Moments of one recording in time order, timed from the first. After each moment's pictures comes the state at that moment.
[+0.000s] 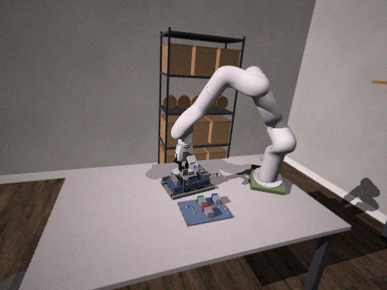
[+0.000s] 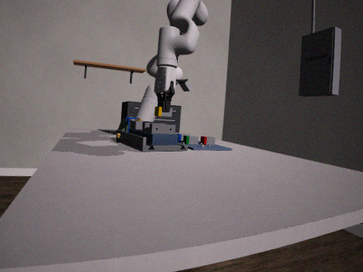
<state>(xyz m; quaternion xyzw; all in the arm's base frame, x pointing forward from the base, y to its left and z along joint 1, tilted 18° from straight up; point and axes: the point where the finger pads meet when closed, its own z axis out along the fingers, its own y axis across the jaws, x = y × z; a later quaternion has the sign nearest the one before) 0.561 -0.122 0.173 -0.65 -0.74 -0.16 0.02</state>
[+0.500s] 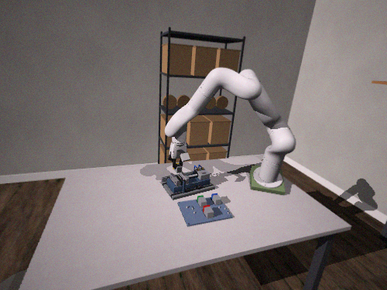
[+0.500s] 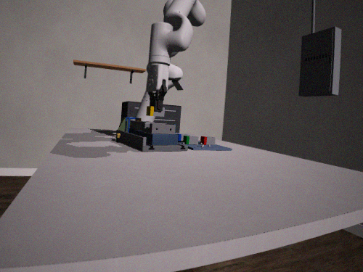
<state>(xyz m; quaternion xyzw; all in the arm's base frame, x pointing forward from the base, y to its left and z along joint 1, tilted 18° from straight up) 0.586 -0.162 0.165 -0.65 -0.74 -0.16 0.02</state>
